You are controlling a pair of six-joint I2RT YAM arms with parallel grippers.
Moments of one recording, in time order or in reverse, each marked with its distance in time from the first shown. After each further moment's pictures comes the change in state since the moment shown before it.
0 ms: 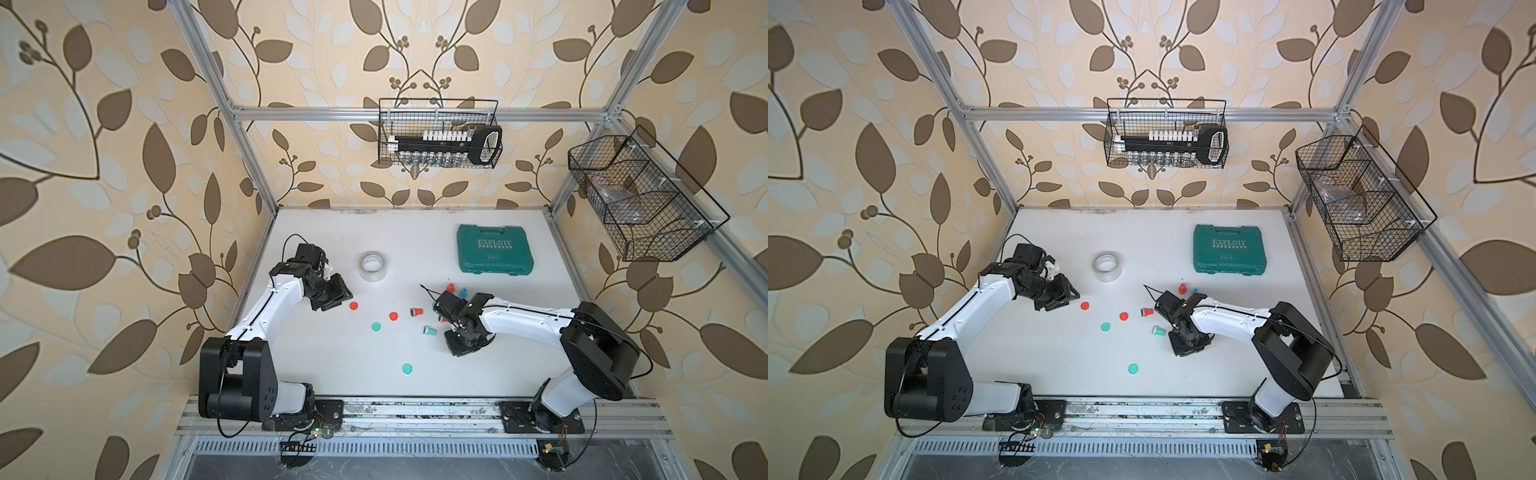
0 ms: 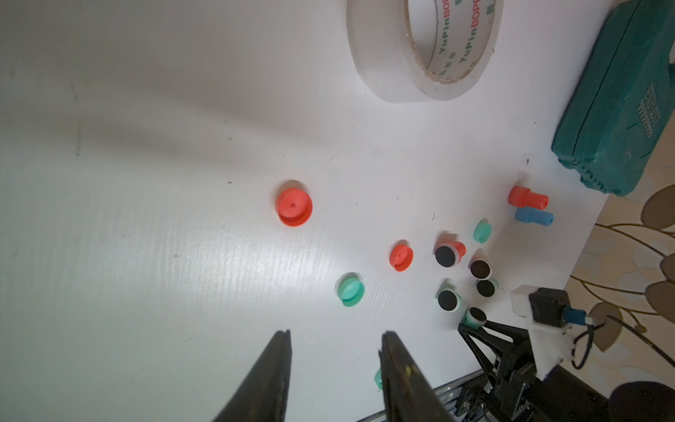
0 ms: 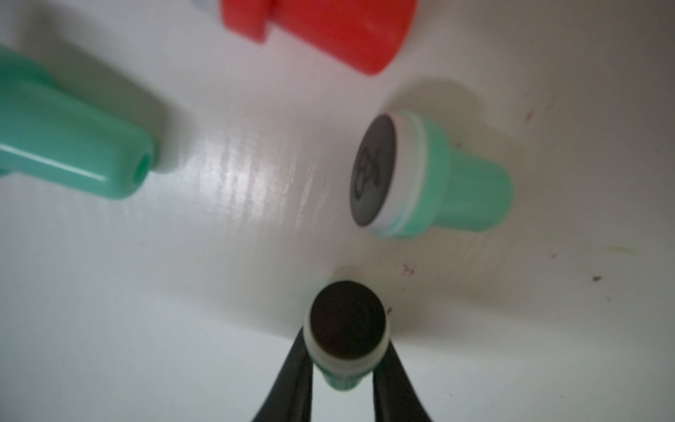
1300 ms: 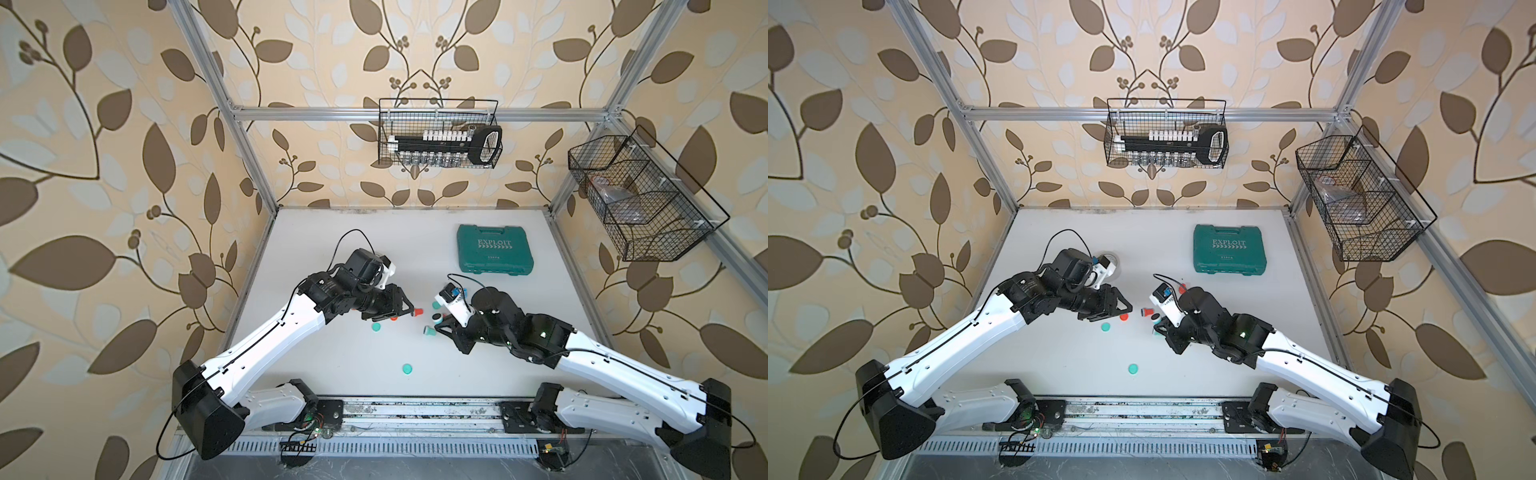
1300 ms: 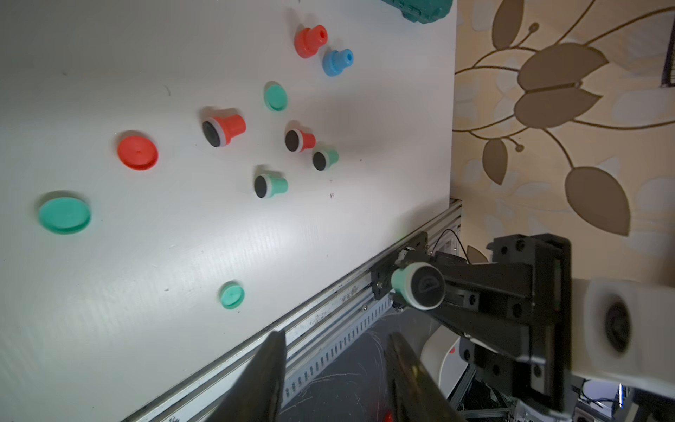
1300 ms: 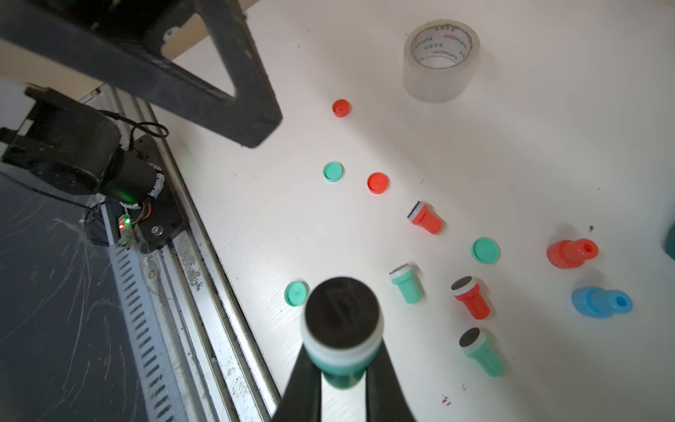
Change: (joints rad) left arm -0.662 -0.169 0.172 0.033 0.027 -0.364; right arm 0.112 -0.655 -0.091 0.333 -0.141 -0.418
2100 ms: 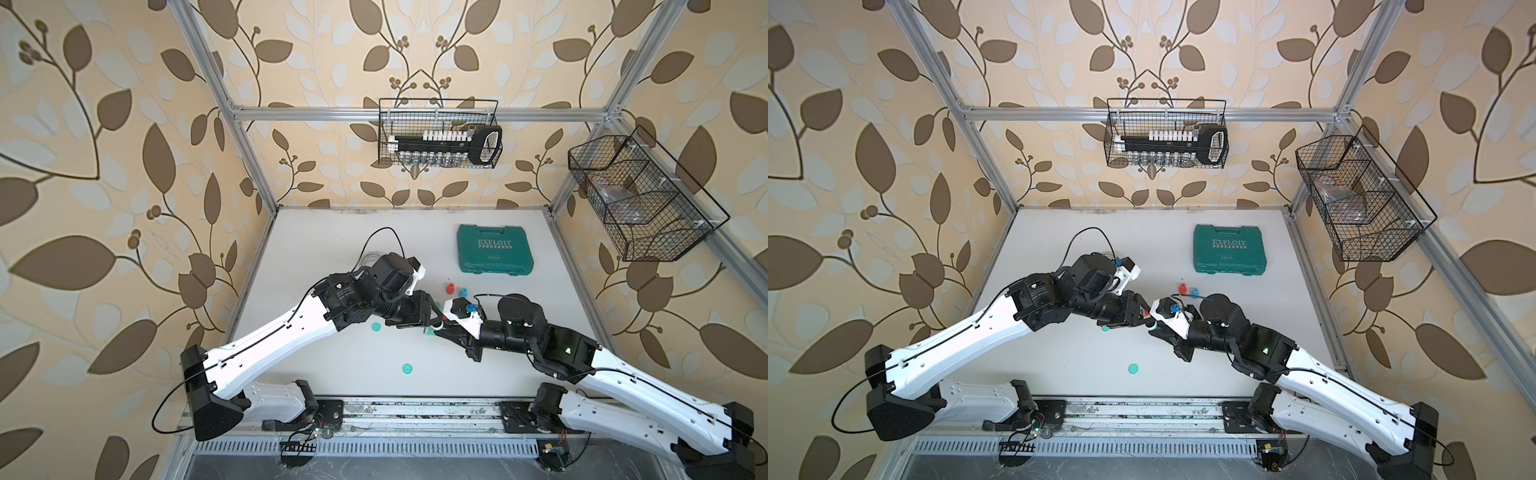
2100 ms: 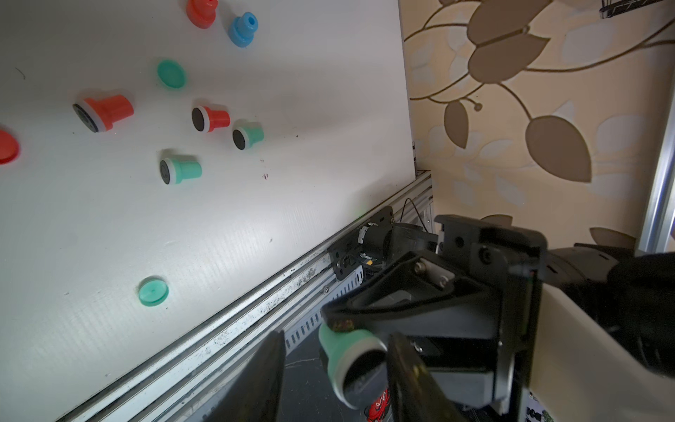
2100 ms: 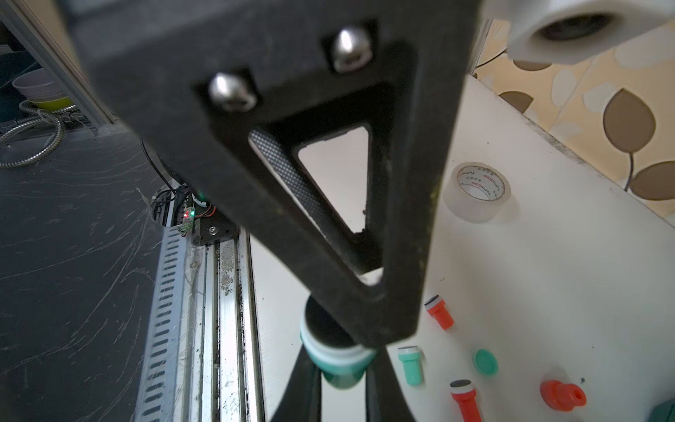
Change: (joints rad) left arm -0.243 0.072 0.169 -0.011 -0.114 -0.106; right arm 0.012 -0.148 -0.051 0.129 -0.134 -0.248
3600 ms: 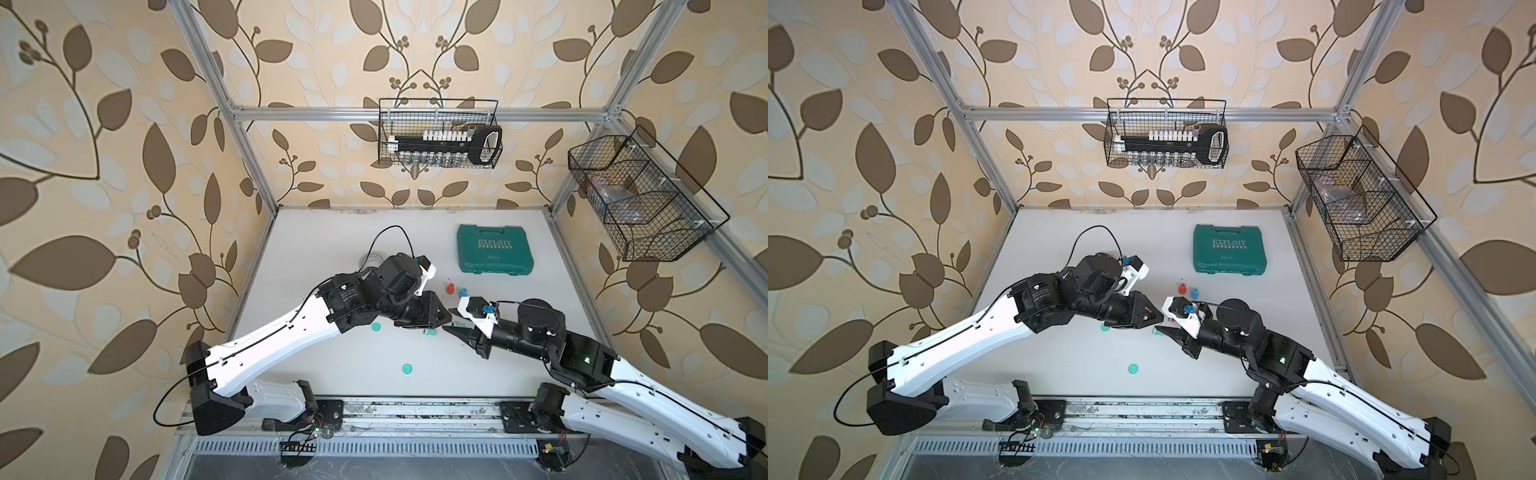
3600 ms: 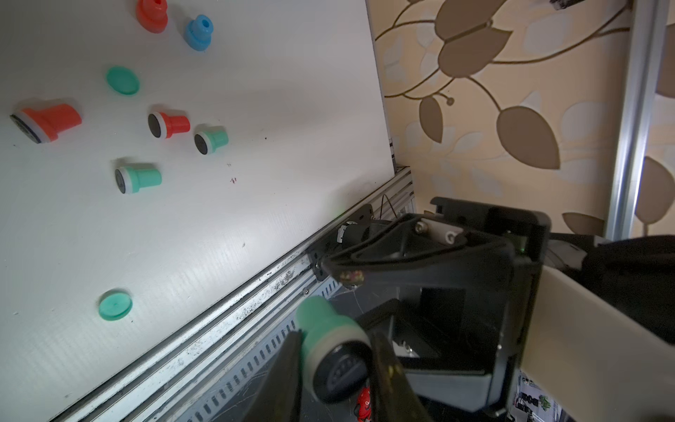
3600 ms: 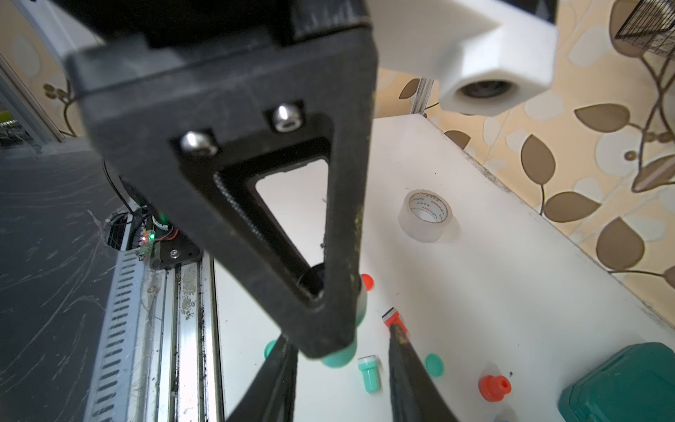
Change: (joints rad) left arm -0.059 0.000 0.065 0.031 -0.018 -0.031; right arm 0.005 -0.137 -0.006 0.026 0.116 -0.016
